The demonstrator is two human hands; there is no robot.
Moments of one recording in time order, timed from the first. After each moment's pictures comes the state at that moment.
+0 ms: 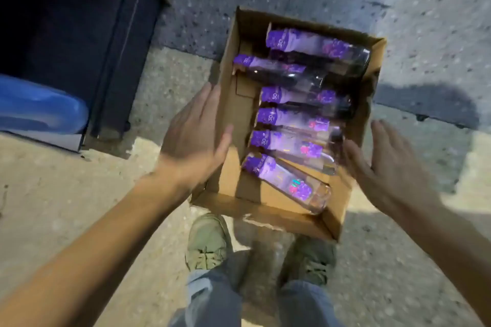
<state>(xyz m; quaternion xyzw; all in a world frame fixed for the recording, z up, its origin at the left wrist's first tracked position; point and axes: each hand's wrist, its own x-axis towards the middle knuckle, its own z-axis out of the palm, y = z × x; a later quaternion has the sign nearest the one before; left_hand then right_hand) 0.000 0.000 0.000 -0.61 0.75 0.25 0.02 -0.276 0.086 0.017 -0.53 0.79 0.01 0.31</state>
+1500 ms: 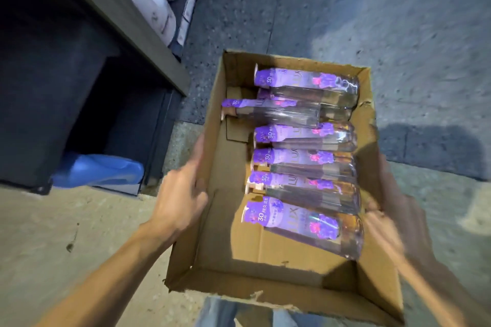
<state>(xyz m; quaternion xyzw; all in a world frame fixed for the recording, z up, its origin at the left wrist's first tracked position) -0.023 -0.008 0.247 -0.65 0.67 0.35 0.03 -0.337 0.117 0.255 -0.48 0.82 -0.15 0.28</state>
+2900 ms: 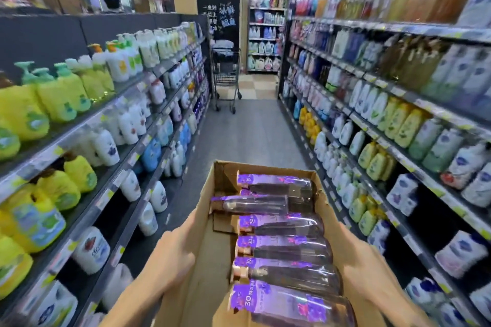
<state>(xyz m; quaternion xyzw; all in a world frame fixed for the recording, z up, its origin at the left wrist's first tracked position) -0.299 -0.327 0.807 -0.45 0.82 0.30 -0.19 -0.595 -0.134 0.842 -0.45 0.84 -0.25 0.17</state>
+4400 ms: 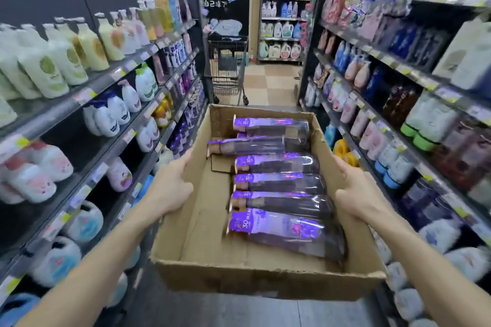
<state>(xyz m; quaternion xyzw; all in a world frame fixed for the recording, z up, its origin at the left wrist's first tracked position) -0.890 -1.339 0.855 -0.49 0.80 0.26 -0.23 -1.204 -1.168 0.869 -0.50 0.82 -0.27 0.06</state>
